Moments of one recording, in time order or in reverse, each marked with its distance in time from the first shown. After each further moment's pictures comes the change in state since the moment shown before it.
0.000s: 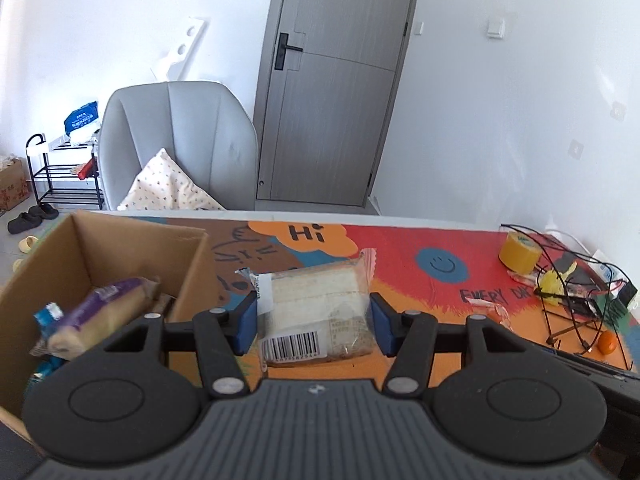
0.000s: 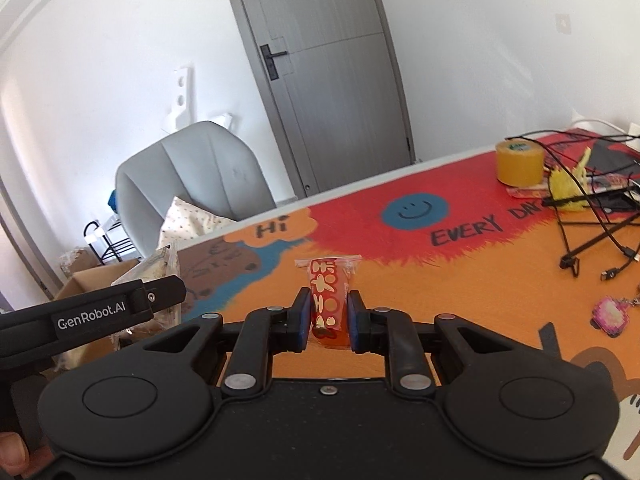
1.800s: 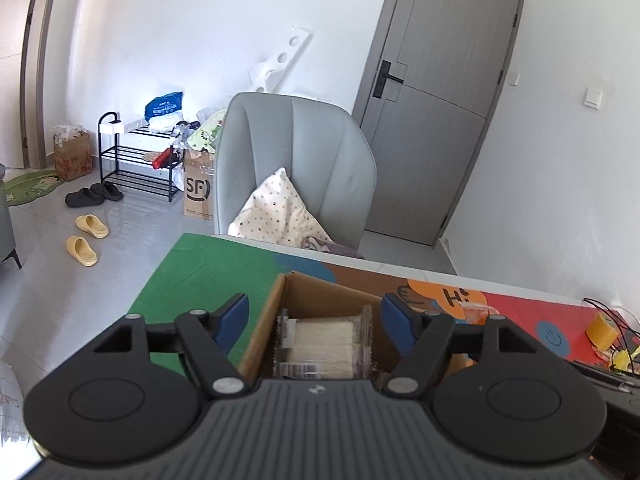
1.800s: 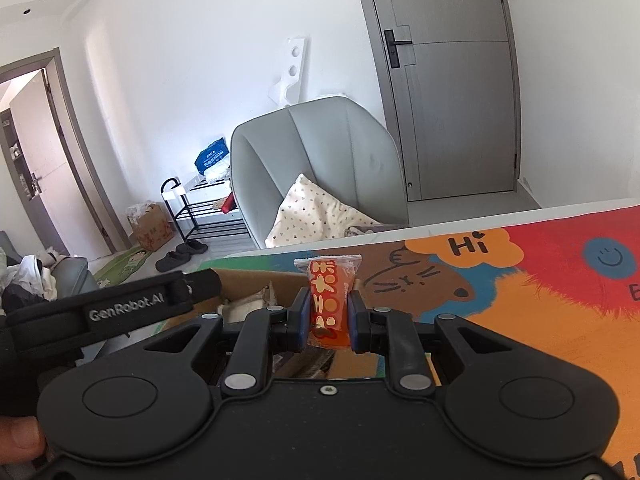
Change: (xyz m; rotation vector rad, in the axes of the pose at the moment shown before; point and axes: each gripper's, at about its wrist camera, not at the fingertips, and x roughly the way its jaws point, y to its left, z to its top) left arm -0.008 0.181 0.043 -0.178 -0.054 0.150; right arm 0.055 0.186 0.010 -0.186 0.045 0.210
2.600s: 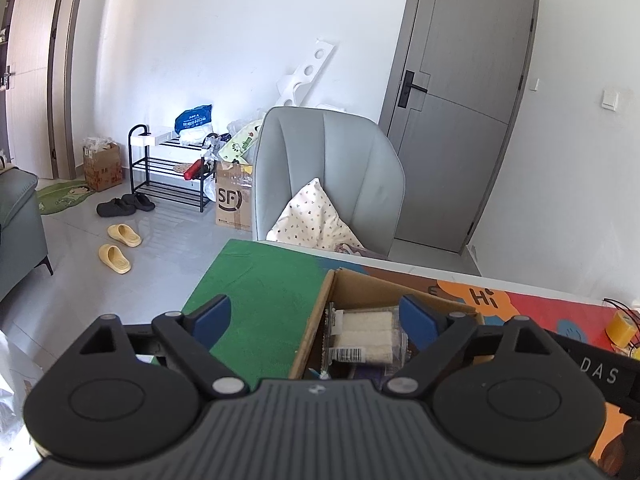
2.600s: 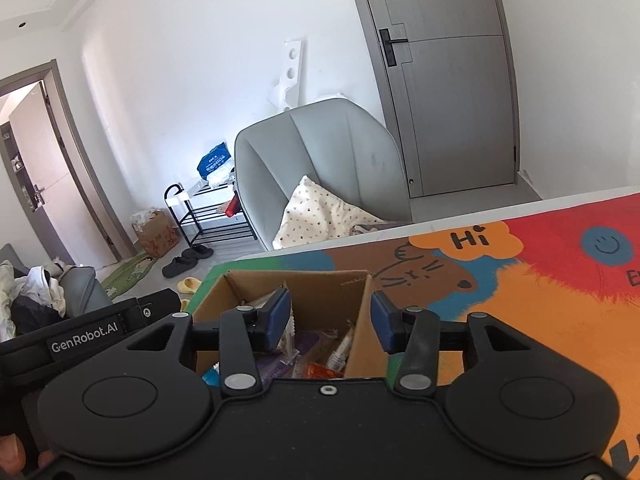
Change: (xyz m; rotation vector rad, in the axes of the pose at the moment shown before) left arm -0.036 0.012 -0.002 0.017 -0.027 0.083; right arm -0.019 0.003 -0.001 0.041 -0.001 0.003
